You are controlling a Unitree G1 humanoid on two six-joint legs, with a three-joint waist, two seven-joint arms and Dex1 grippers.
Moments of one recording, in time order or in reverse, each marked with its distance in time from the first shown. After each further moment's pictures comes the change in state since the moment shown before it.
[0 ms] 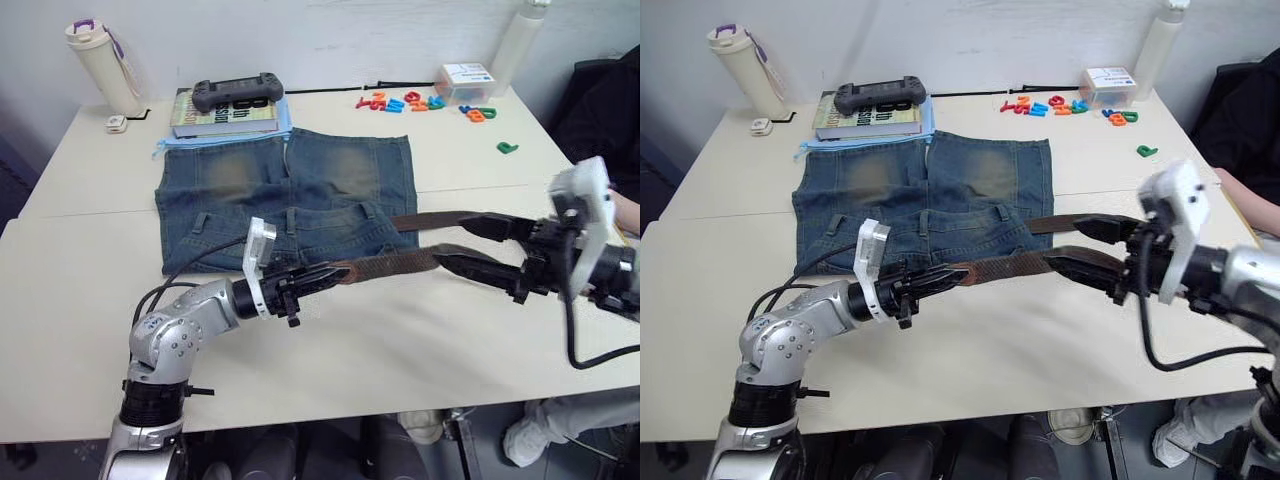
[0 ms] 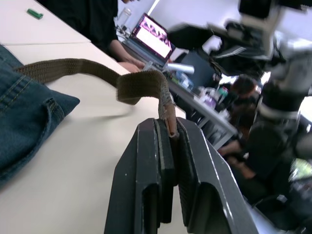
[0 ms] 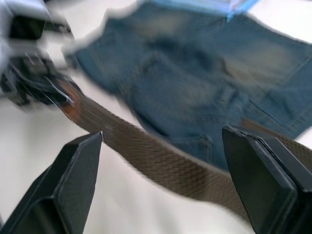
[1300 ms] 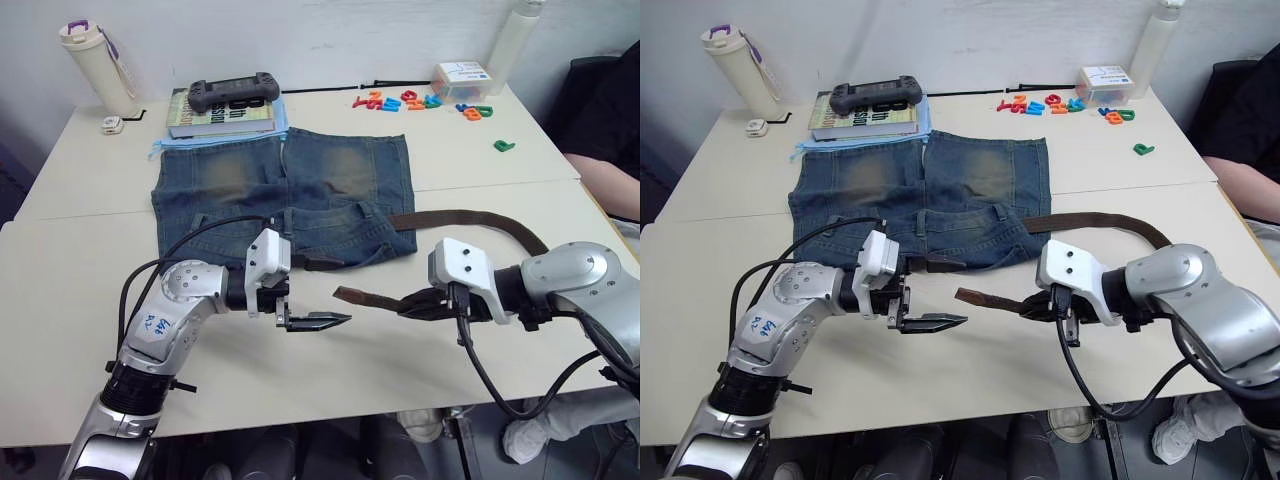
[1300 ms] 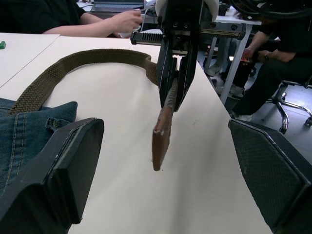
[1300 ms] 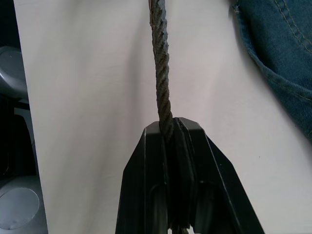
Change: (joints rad) left arm -0.050 0.239 -0.249 -0.003 0.465 -0.560 -0.391; right arm -0.144 -0.298 0.804 0.114 -0.718 -0.523 0.529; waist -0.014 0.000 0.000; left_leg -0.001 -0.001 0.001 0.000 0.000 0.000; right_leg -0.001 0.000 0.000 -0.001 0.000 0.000
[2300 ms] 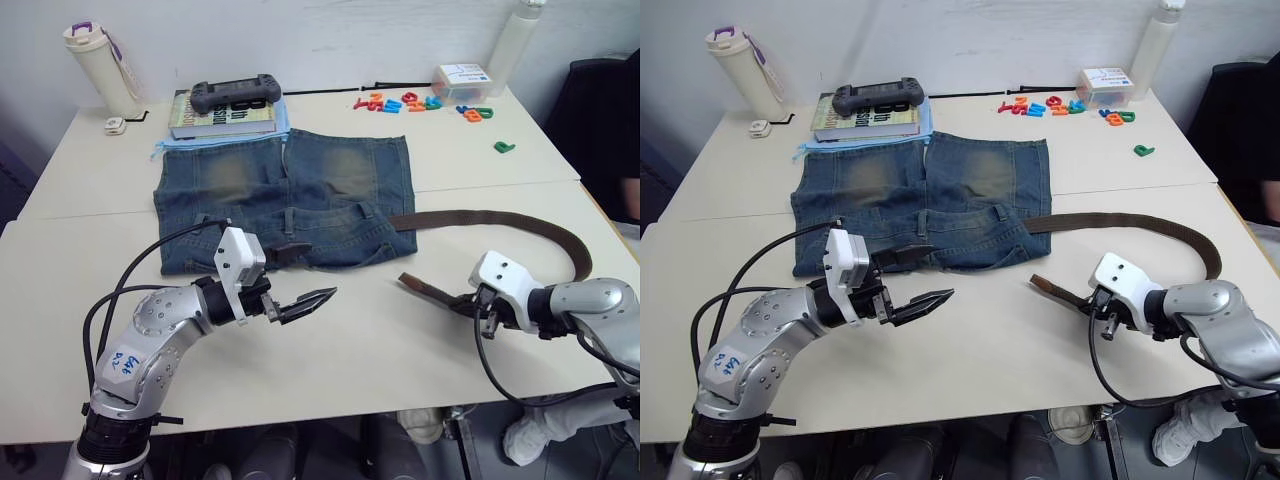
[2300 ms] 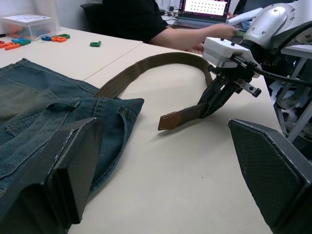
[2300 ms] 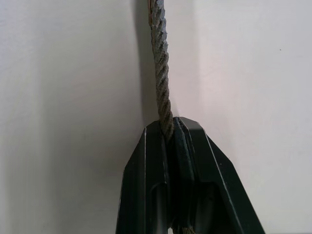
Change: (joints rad) left arm 0.193 -0.011 0.146 -0.245 -0.064 0.120 0.321; right arm 0.241 0.006 -0.085 0.309 -0.210 -0.177 -0.166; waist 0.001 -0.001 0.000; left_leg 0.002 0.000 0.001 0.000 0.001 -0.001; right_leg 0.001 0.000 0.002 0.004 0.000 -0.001
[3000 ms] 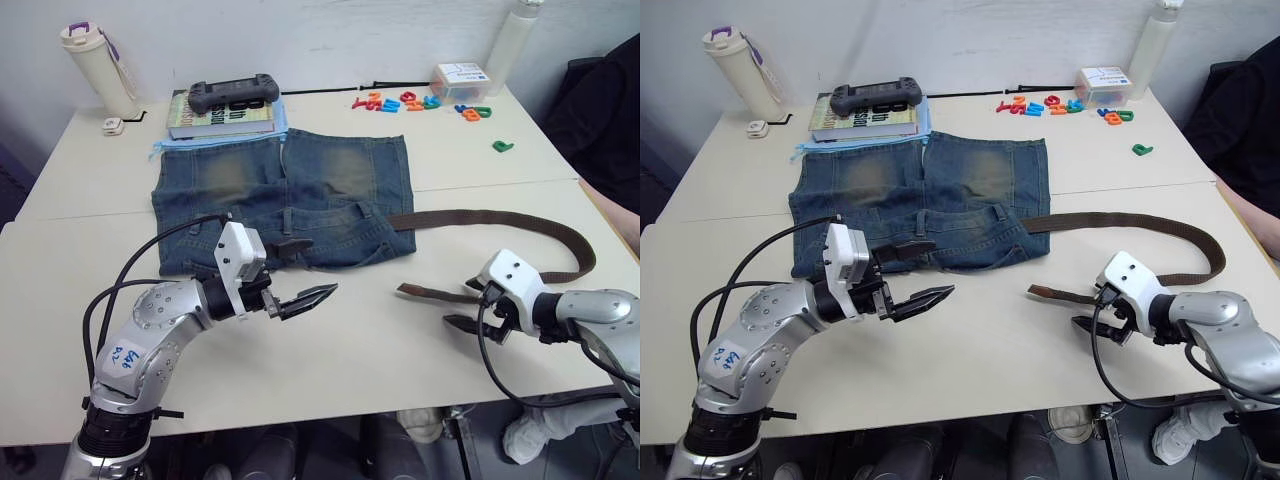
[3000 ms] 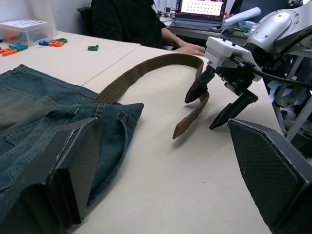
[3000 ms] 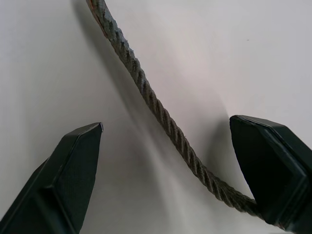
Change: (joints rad) left arm -0.024 -0.001 0.000 0.006 0.000 0.003 0.001; right arm 0.054 0.024 -0.063 -0.008 0.047 0.011 -0.087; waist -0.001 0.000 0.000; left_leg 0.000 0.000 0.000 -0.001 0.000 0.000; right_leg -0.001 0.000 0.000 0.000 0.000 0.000
